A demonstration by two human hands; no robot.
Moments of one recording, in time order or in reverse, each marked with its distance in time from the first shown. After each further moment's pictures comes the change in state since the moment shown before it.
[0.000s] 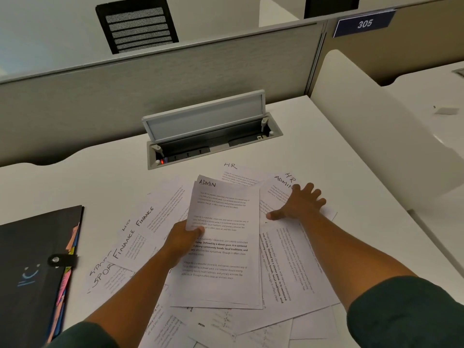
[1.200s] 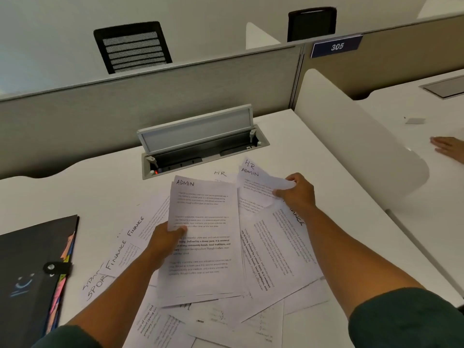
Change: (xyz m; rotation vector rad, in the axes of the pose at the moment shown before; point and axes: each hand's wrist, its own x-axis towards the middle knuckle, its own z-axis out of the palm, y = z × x) left_hand -0.007 -0.001 -0.021 -0.074 0.089 -0.004; right_hand -0.022 0.030 -0.027 0.901 0.283 -0.166
